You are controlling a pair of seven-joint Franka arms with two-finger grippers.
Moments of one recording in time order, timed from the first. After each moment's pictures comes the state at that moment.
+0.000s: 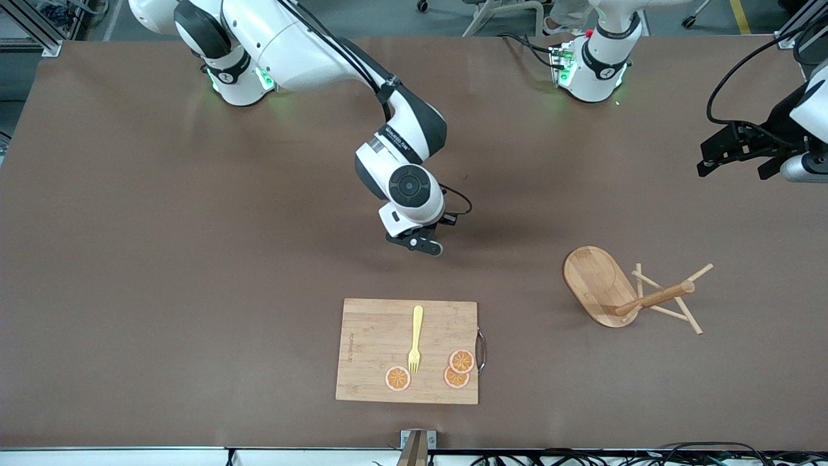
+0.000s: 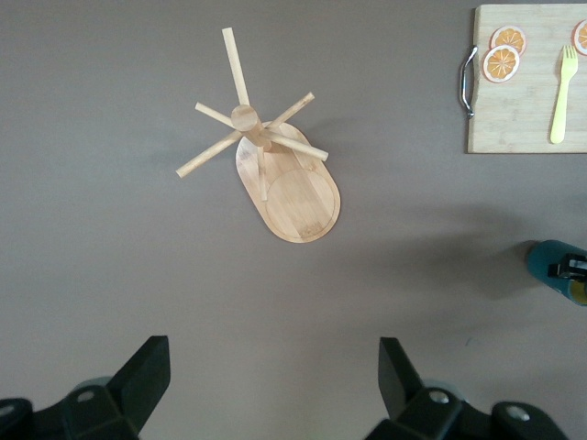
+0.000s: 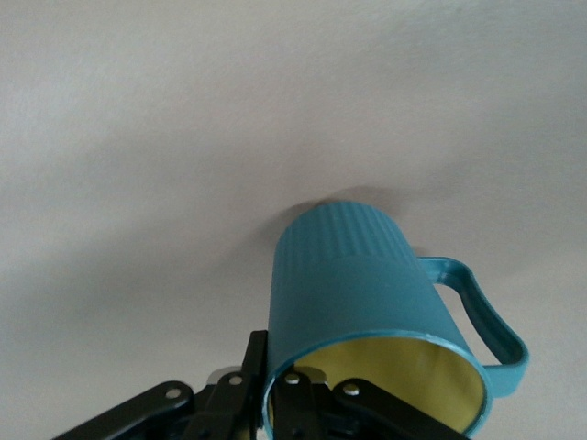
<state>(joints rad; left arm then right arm) 0.03 0.03 -0.12 -1.47 -0.04 1.53 -0.04 0.76 0.88 0.05 -1.17 0.24 1.97 0.97</state>
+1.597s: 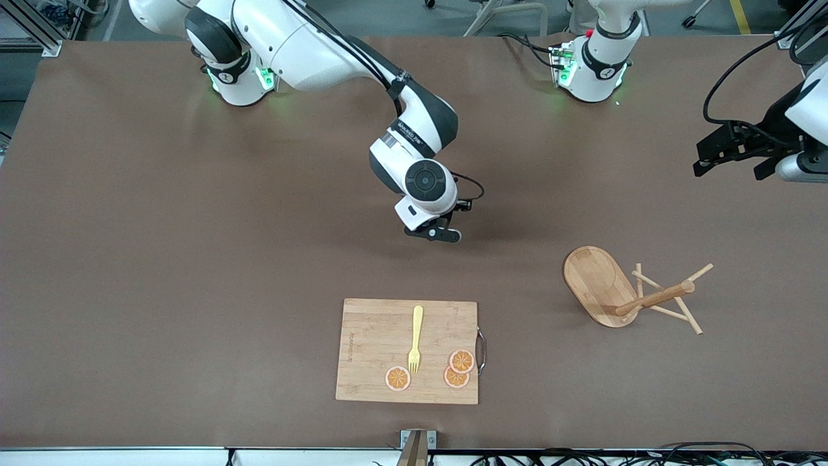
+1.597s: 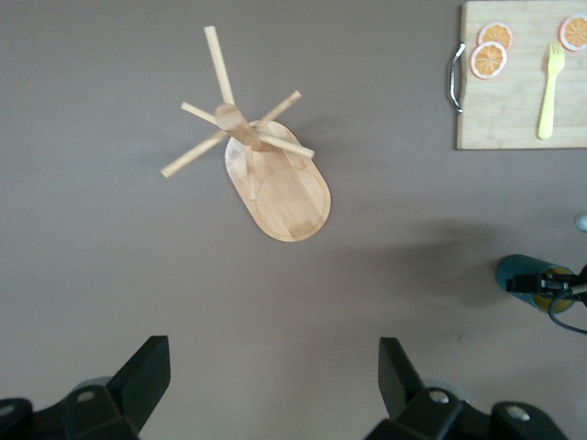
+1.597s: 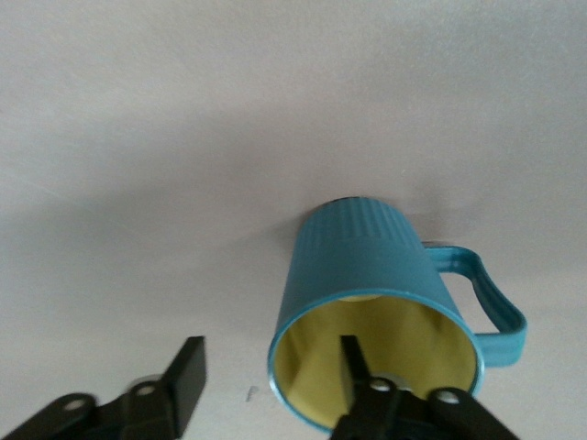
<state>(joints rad) 0.02 0.03 -0.13 -1.47 -0.05 1.53 -0.04 0.77 0.90 0.10 -1.13 0.25 1.95 0.93</state>
